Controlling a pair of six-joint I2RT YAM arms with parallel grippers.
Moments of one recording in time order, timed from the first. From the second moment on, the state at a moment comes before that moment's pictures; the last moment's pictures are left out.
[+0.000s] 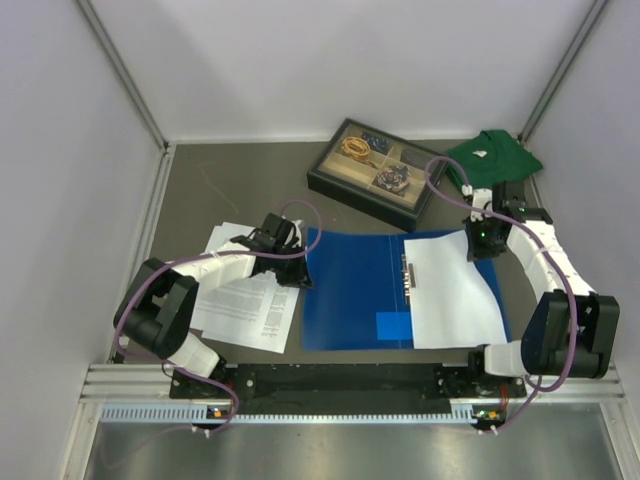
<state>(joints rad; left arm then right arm) -0.51 1.54 0.81 -0.31 0.36 -0.56 -0.08 1.36 0.99 -0.80 -0.16 -0.24</state>
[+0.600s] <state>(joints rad) -0.52 1.54 0.81 -0.31 0.36 -0.56 -0.08 1.38 0.99 -0.75 -0.16 -0.20</state>
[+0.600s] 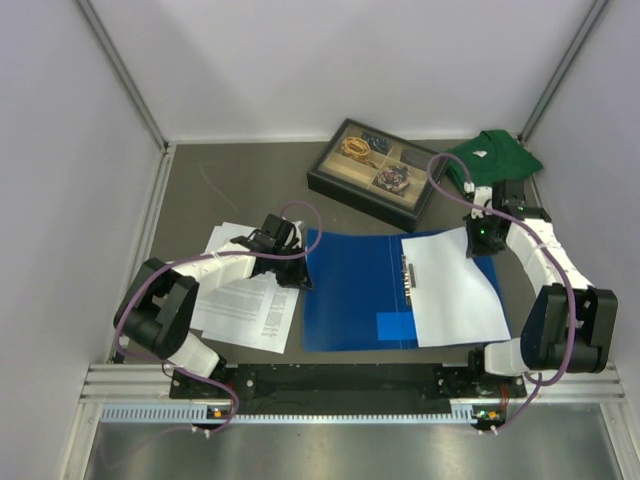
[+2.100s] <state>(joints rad) -0.45 1.34 0.97 -0.61 0.07 -0.49 -0.07 1.37 1.17 -0.84 0.13 -0.15</state>
